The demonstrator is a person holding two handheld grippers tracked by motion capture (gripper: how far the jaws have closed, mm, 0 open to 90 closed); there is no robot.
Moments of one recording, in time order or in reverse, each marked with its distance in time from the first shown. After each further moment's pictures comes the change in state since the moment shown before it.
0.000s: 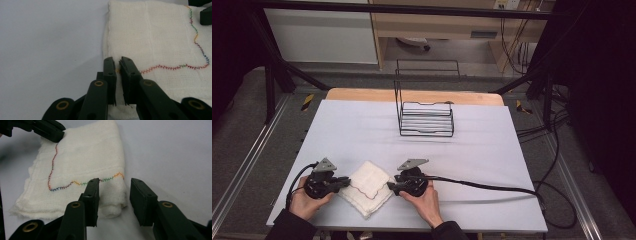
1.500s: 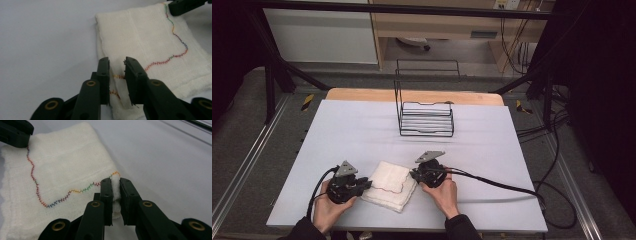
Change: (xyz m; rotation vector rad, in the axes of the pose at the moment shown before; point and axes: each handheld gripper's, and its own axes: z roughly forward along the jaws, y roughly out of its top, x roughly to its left) left arm -0.058 0.021 0.021 -0.079 0.001 -0.030; right arm -0.041 0.000 -0.037 0.055 -0.139 -0.072
